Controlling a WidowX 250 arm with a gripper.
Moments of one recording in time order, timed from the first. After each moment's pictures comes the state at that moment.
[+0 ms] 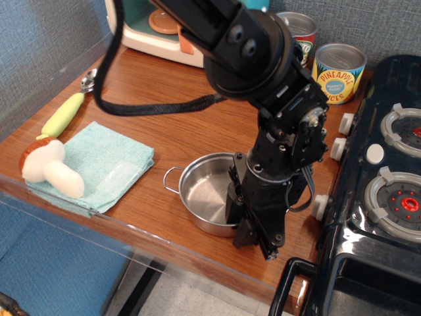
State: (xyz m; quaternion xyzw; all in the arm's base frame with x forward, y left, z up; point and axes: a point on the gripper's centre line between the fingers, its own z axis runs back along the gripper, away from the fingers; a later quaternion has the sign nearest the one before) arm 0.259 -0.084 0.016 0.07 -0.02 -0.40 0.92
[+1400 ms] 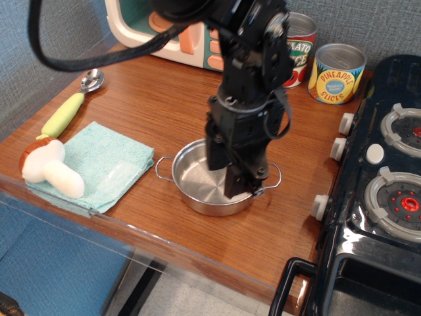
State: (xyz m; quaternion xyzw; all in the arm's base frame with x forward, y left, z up) arm 0.278 -0.051 0.057 0.05 -0.06 -0.33 0.94
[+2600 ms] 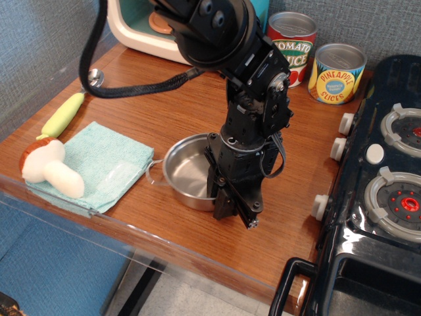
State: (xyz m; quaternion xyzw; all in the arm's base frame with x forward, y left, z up) arm 0.275 -0.048 0.012 0.06 0.00 -0.33 0.94
